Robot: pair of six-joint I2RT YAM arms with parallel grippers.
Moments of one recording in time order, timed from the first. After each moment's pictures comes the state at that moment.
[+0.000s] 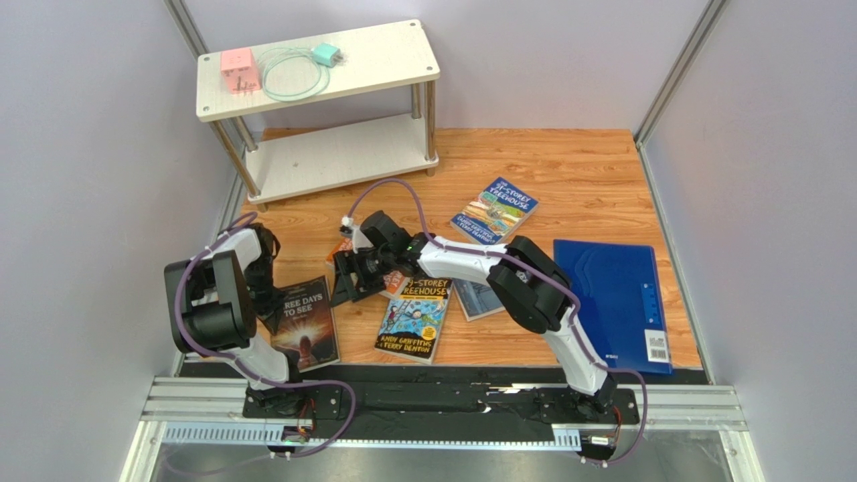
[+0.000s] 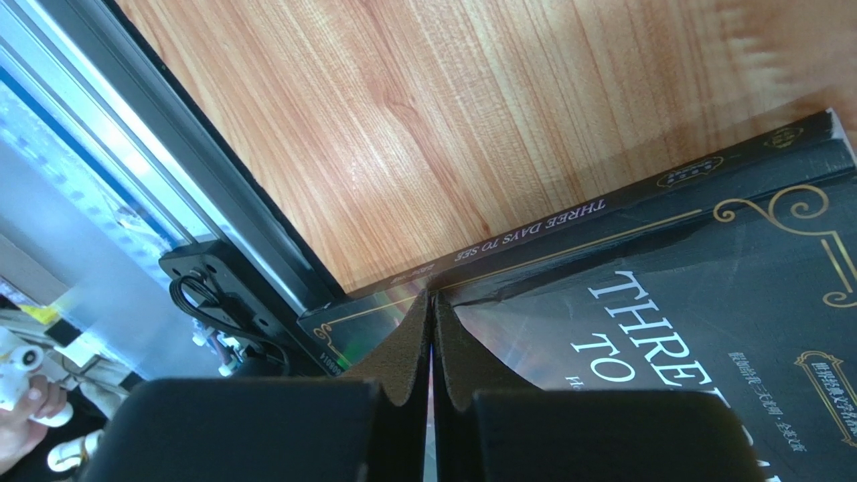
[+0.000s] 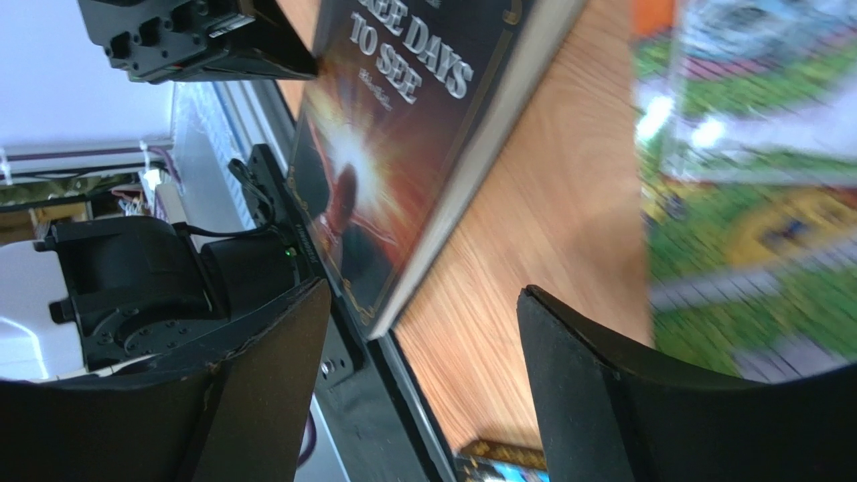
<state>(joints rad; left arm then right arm) 0.26 1.61 0.86 -1.07 -0.34 -0.84 0.96 2.19 1.58 -0.11 -0.59 0.66</state>
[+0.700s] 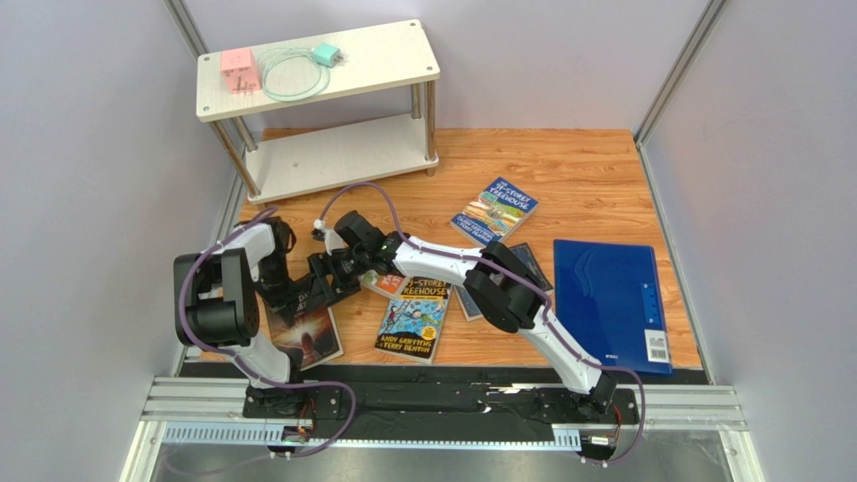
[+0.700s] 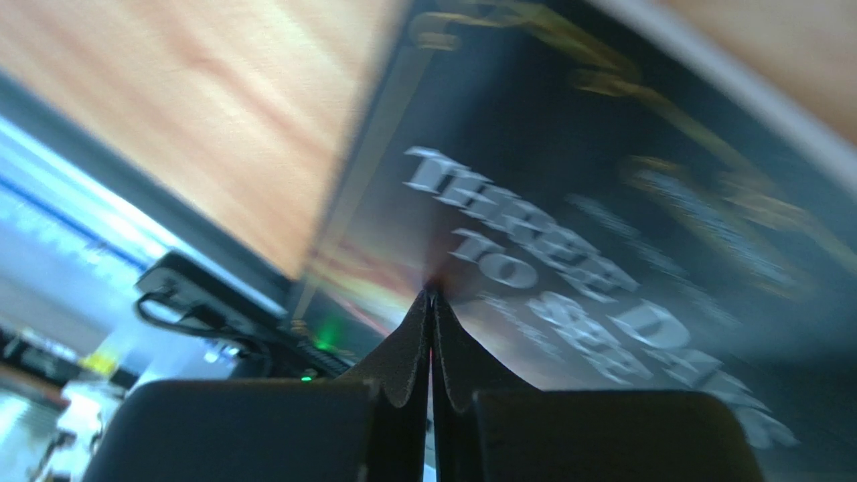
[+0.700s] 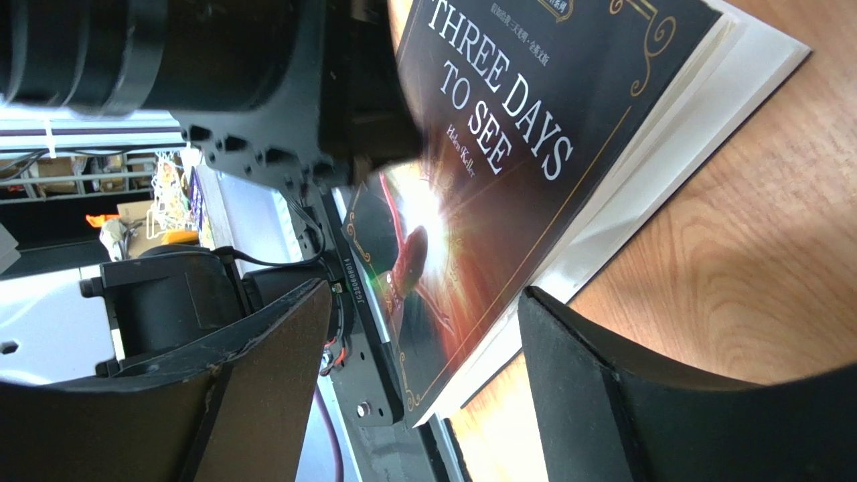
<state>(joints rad) 0.15 1.64 0.89 -1.06 -0.22 -0.70 1.02 2.41 1.92 -0.18 -0.69 0.67</state>
